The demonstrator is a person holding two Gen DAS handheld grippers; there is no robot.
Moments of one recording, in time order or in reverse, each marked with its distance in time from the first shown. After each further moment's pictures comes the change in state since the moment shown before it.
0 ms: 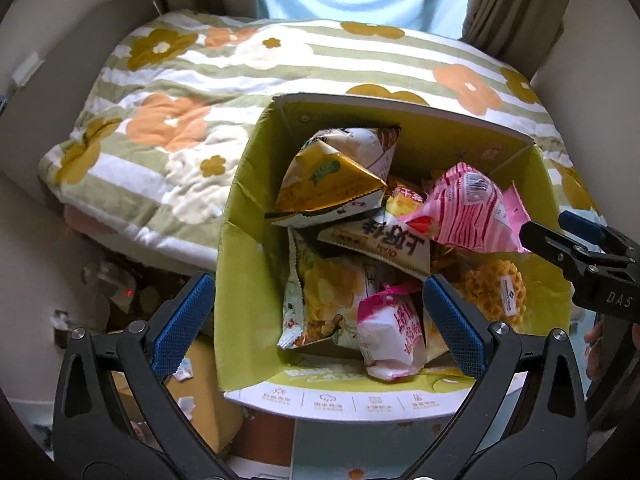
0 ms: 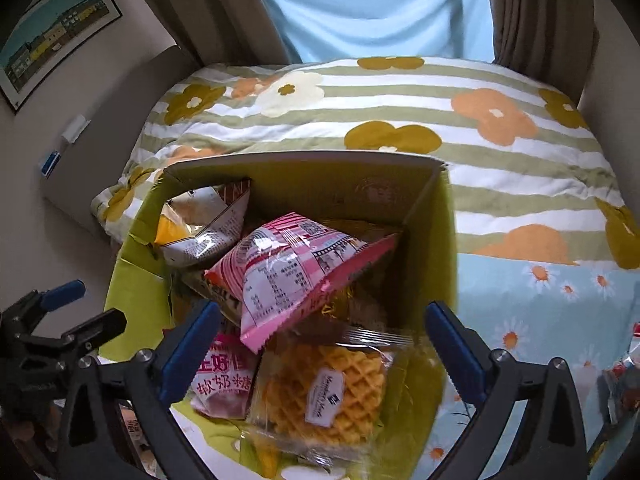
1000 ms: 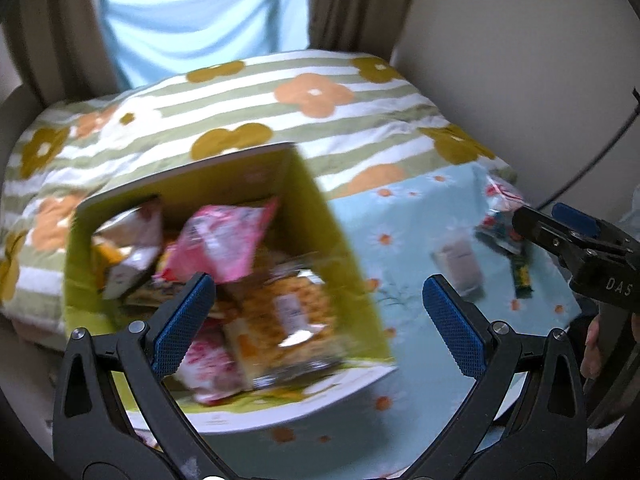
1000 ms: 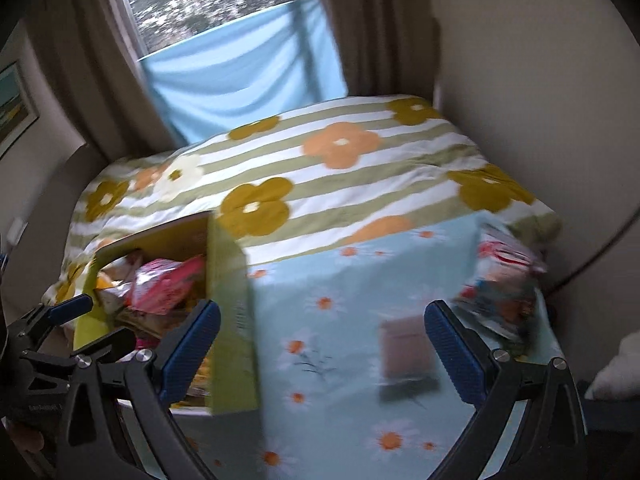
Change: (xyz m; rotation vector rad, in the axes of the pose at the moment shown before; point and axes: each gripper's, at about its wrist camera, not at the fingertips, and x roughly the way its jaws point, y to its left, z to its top) left arm -0.055 -0.189 -0.014 0.352 -0.094 -0.303; right arm -0.162 -0.121 -0.083 0.314 -0.224 -0.297
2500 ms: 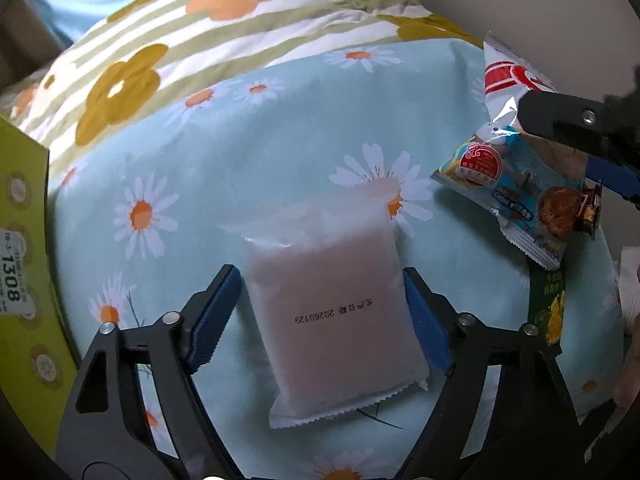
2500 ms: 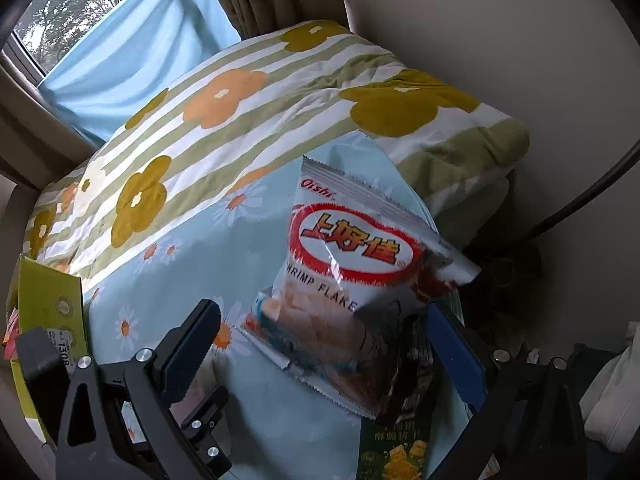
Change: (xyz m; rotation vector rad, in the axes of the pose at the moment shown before) left arm 0.257 -0.211 -0.014 0.024 0.286 0.035; right arm 0.147 -0.220 0.008 0.206 0.219 -0.078
